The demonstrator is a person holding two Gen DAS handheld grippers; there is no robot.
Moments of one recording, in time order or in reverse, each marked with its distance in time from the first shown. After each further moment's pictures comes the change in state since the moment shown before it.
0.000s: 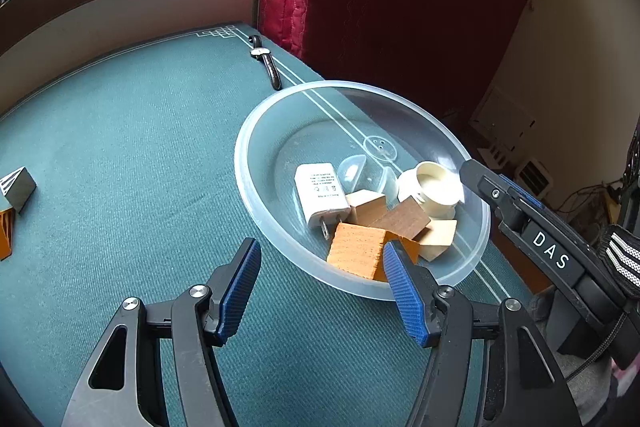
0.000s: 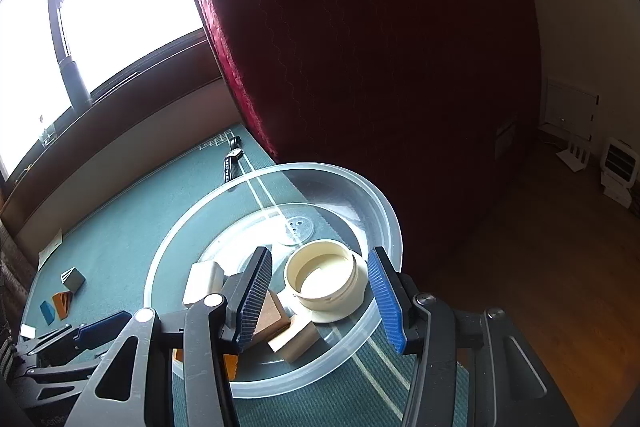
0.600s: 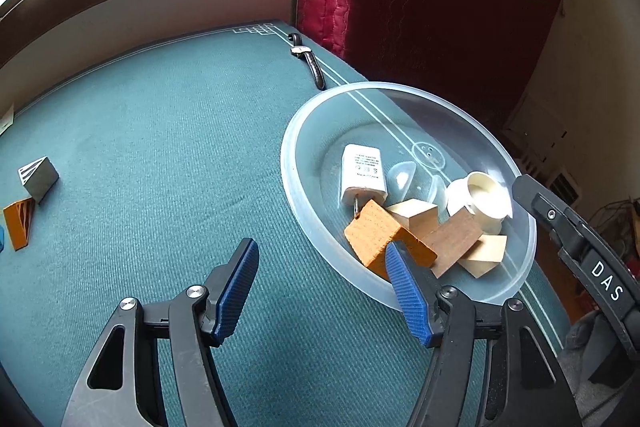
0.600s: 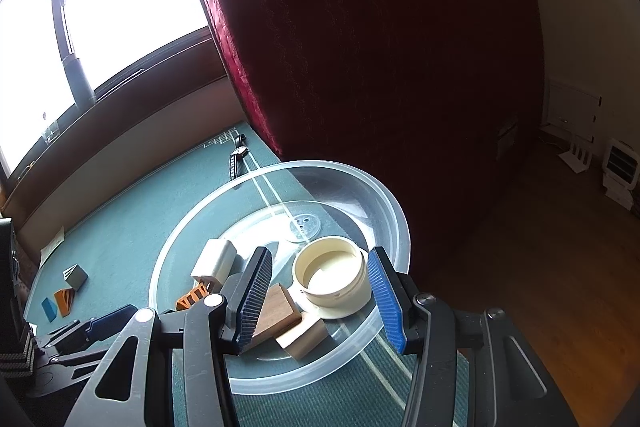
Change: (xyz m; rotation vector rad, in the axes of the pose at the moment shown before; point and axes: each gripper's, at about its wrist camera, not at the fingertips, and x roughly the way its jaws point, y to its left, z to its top) left arm 0.011 0.016 0.001 -0.052 -0.020 0.121; right arm -0.002 0.007 -0.001 -0.006 0.001 0.005
